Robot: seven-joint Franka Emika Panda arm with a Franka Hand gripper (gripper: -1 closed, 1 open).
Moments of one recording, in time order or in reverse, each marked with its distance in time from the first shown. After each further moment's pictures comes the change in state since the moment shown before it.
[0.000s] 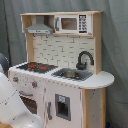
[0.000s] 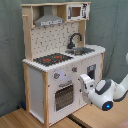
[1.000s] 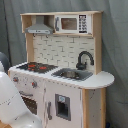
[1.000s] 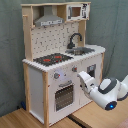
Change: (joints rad) arm 0.076 0.051 -0.001 0.029 -0.080 -0.133 -0.266
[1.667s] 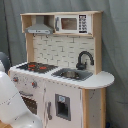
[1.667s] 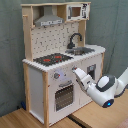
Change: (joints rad) arm -0.015 -0.001 -0.017 0.038 -0.142 -0.001 -0.141
